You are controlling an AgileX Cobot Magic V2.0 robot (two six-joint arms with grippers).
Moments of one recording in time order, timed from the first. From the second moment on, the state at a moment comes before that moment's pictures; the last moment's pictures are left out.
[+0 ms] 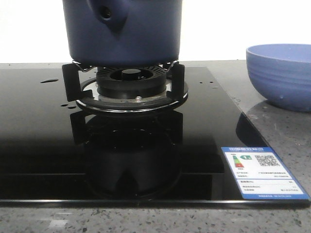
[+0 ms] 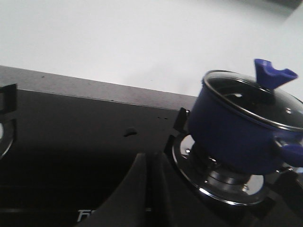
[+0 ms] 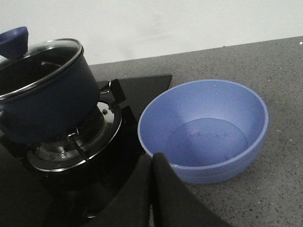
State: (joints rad) left arm -0.05 0.30 -0.52 -0.49 0.51 0.23; right arm 0.02 0.40 -0.53 0.53 0.54 -0.29
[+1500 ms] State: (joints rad) left arm -0.55 1.41 -1.14 -0.87 0.21 0.79; right arm 0.04 0.49 -0.60 0.54 0.61 -0.35
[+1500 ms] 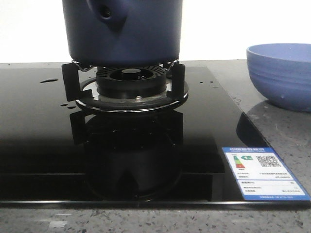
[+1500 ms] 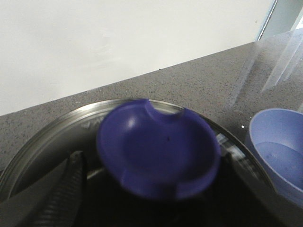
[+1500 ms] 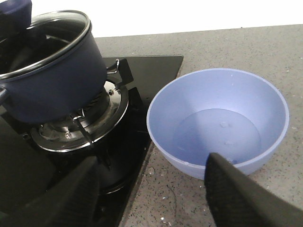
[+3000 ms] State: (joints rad) left arm -0.22 1.24 -1.21 -0.81 0.45 0.80; right arm -0.03 1.17 -1.12 0.31 0.90 -0.18
